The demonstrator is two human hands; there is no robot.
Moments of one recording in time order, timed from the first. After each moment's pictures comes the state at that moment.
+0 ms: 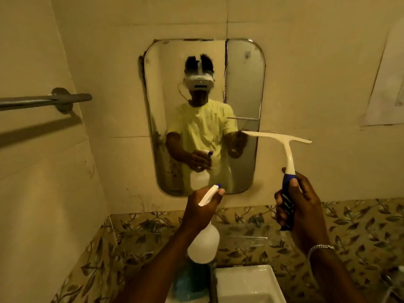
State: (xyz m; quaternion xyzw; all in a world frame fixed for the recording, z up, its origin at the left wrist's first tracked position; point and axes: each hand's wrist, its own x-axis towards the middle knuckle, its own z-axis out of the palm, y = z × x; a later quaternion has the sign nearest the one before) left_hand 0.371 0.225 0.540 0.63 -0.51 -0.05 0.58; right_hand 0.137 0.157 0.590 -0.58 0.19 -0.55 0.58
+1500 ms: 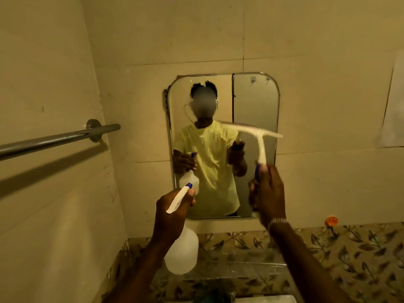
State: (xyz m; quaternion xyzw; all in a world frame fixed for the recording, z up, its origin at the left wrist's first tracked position) left_hand 0.442 0.315 0.615 0.59 -0.45 0.05 0.67; right_hand 0.262 0.169 0.650 -0.61 0.20 -0.58 0.51
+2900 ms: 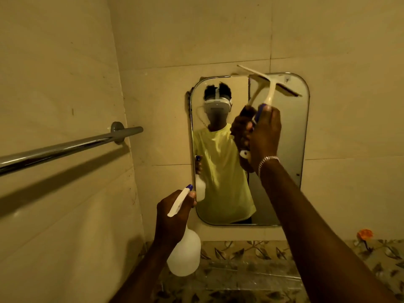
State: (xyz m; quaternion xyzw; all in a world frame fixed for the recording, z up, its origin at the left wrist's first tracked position) left_hand 0.493 0.338 0.618 0.58 -0.46 0.12 0.66; right_hand 0.361 0.175 0.790 -0.51 0.11 -0.64 0.56
